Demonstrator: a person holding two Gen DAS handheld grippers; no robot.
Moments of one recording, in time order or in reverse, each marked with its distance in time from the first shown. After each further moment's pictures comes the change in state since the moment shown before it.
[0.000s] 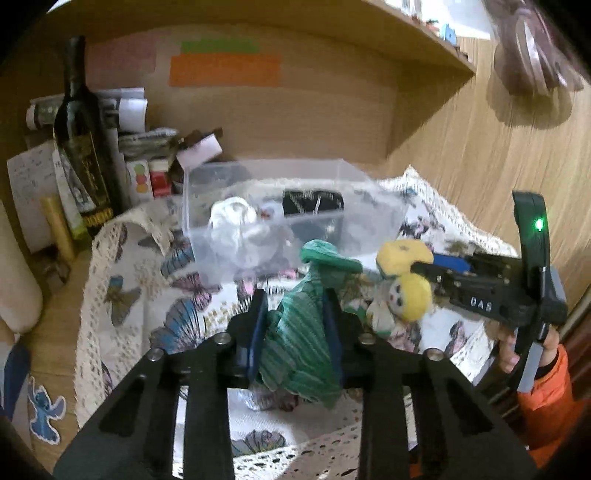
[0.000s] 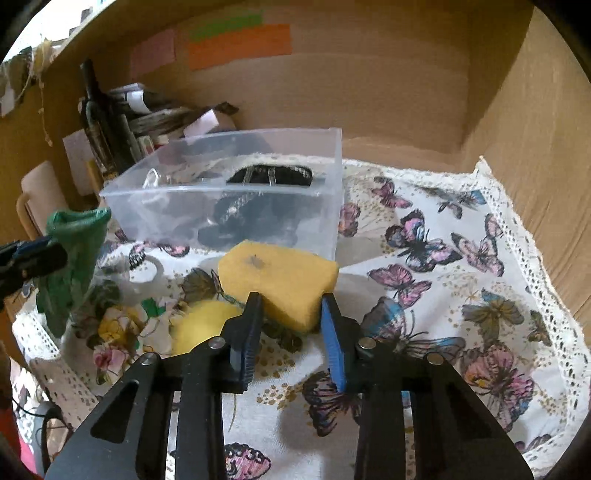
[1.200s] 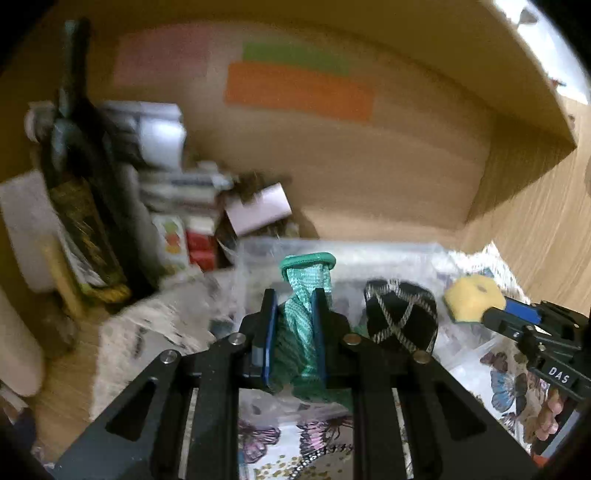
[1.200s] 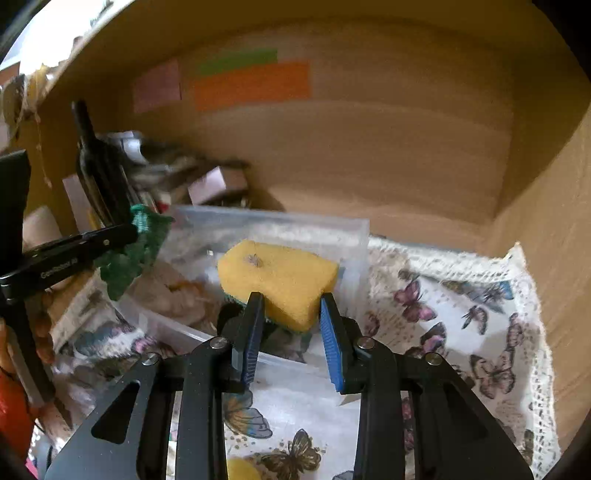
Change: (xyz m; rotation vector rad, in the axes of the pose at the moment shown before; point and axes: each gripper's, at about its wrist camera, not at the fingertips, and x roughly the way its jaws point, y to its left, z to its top) left arm 0.092 0.055 0.085 -0.150 -0.045 0.167; right arm 0.039 0.005 0.084 -0.056 -0.062 0.067
